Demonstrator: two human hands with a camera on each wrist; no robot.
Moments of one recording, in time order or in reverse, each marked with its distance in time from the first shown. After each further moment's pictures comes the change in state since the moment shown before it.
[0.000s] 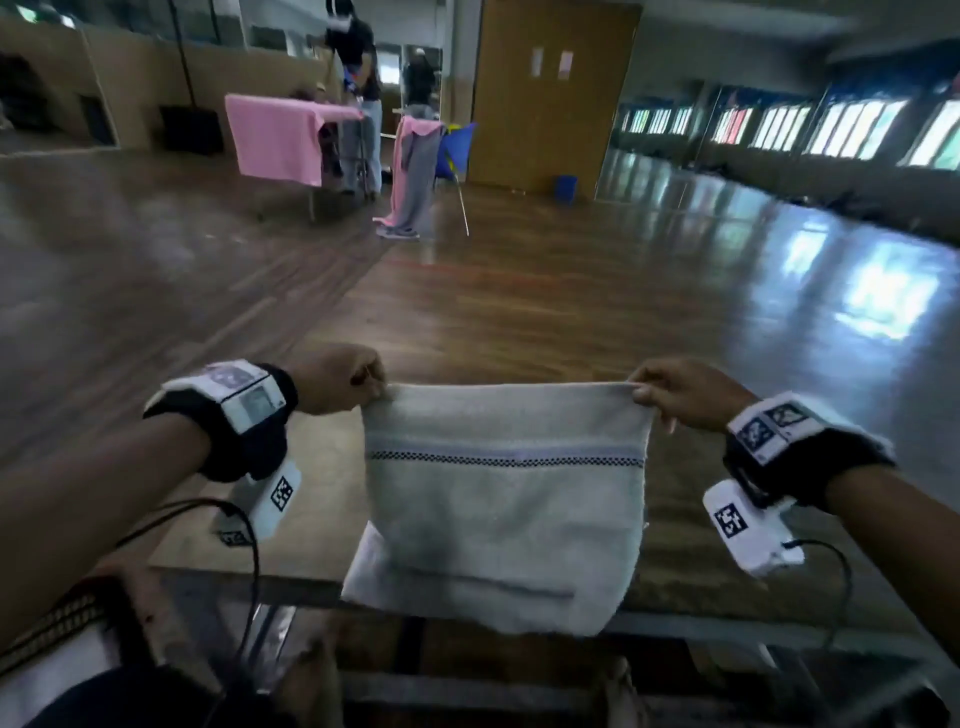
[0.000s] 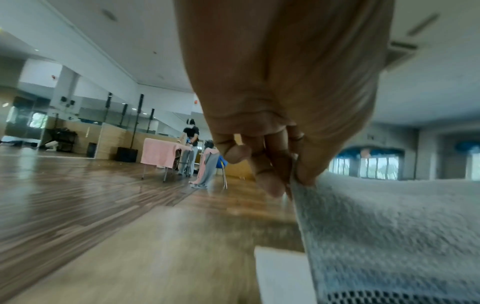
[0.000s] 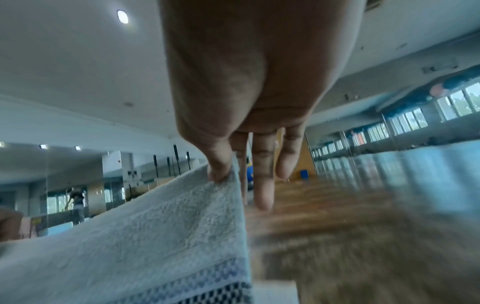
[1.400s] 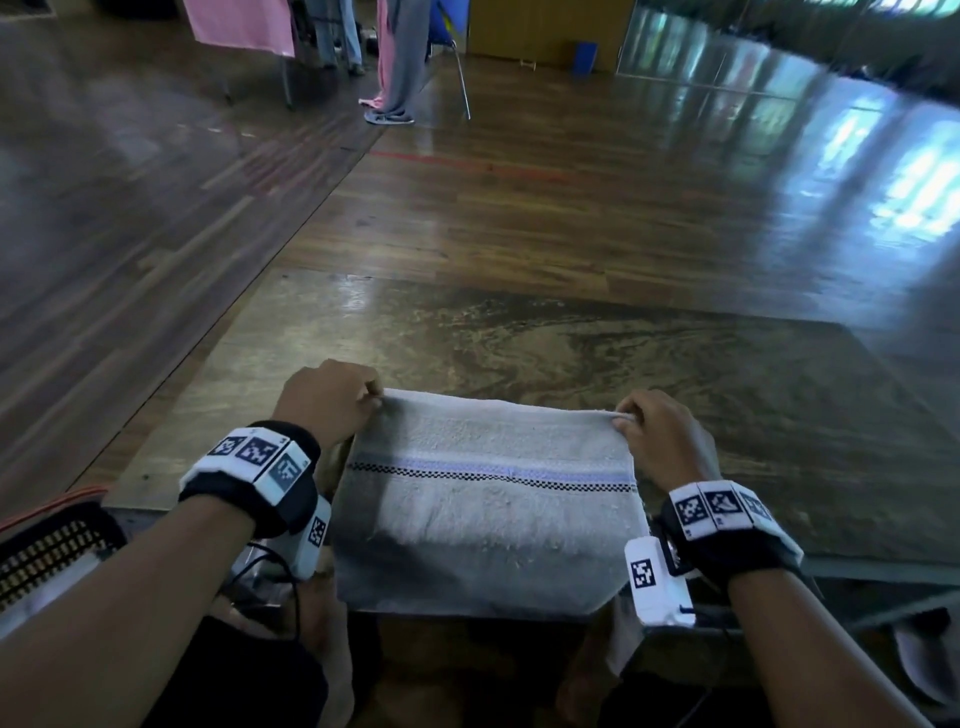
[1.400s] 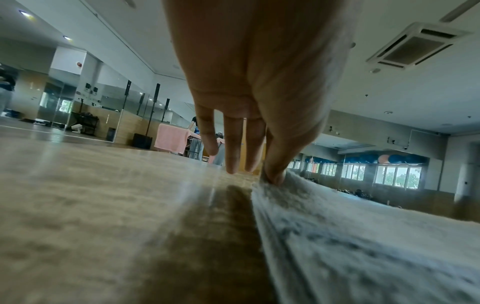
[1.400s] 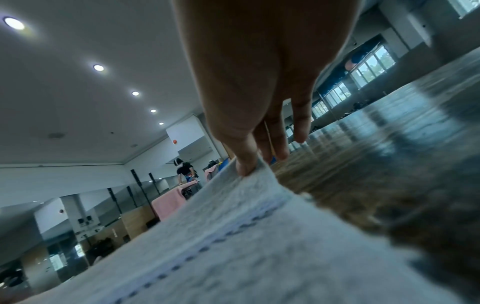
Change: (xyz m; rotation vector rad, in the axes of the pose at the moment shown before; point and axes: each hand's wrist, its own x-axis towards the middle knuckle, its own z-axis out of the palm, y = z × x) left_hand 0.008 -0.042 0.135 0.156 0.116 -0.187; right_hand -0.006 0.050 0.170 -0.042 0.265 0.271
